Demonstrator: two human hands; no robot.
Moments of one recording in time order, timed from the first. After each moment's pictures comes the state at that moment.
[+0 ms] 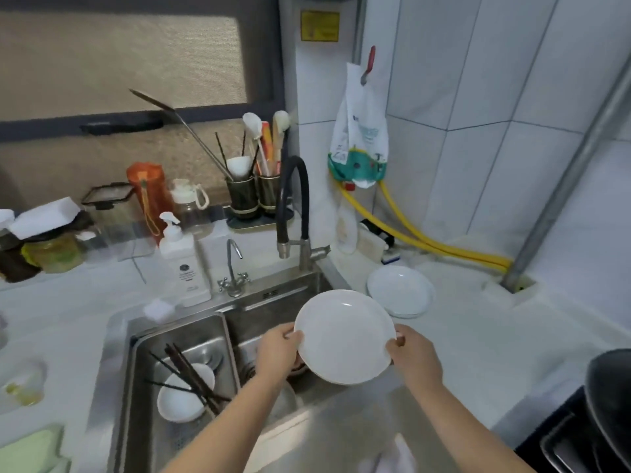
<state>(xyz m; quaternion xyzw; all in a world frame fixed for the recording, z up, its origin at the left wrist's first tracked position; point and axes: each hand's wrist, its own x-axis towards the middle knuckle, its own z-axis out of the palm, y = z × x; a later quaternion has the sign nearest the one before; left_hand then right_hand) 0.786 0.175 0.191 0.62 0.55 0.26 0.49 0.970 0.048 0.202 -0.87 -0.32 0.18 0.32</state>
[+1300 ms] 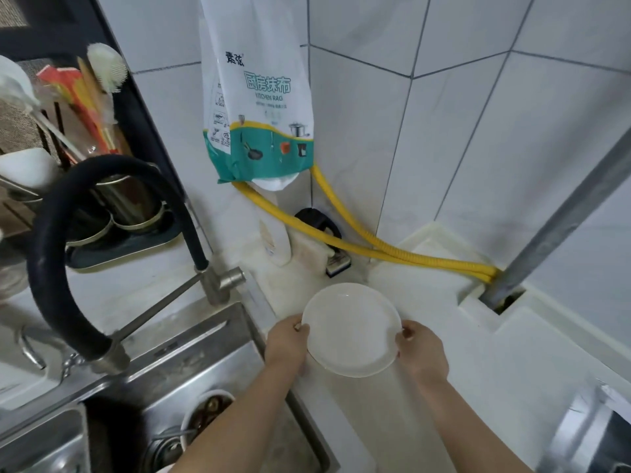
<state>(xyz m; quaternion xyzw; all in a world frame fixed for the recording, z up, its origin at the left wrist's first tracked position) 1.053 0.307 0.110 0.66 0.54 0.13 0.50 1.204 0.159 0.129 -0.91 -0.15 0.22 0.31</state>
